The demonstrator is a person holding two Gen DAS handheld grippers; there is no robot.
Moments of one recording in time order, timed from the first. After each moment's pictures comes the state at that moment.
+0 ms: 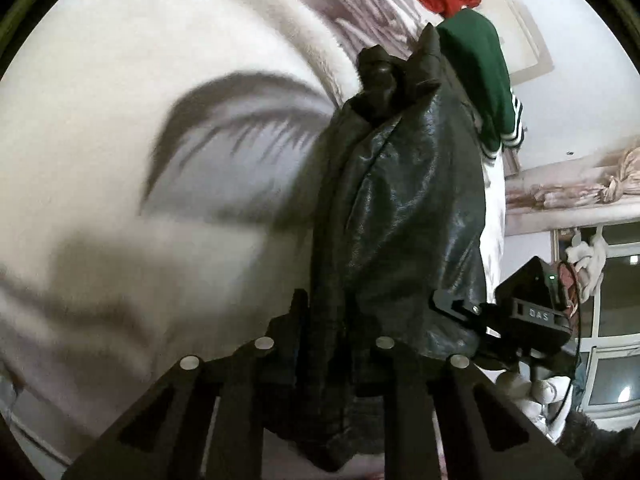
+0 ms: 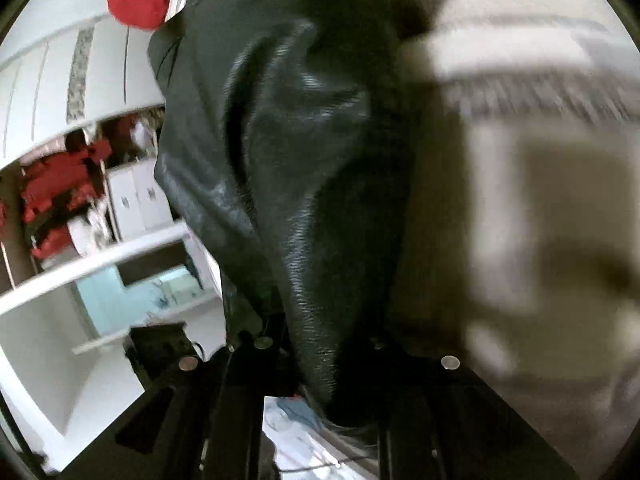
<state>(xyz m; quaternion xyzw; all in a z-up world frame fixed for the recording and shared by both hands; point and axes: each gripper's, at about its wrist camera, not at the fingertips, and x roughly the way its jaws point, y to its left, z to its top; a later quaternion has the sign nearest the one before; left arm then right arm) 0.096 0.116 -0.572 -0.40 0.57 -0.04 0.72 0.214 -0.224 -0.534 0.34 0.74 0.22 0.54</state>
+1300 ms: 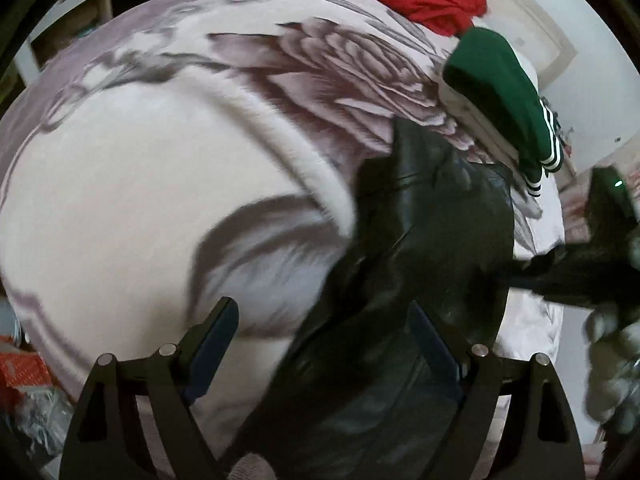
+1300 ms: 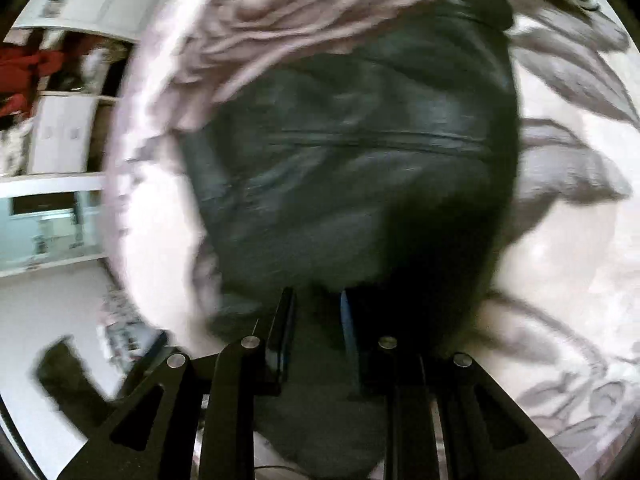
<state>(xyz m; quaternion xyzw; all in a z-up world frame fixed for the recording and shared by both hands) 0.197 0.104 -0.538 -0.26 0.55 0.08 0.79 0.352 -0.165 -0.465 0.07 0.76 0.18 0.63</state>
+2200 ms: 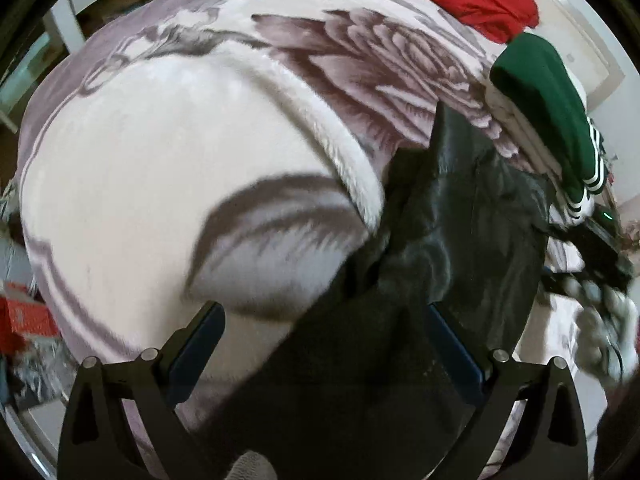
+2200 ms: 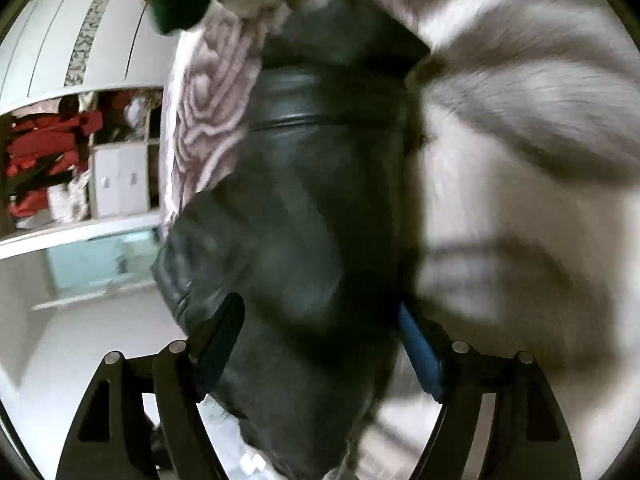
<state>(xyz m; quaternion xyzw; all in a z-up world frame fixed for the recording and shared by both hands) 0.179 0.090 -0.552 -0.27 0.56 0.18 0.76 0.470 -0.251 -0.573 0.25 0.74 0.29 0.55</state>
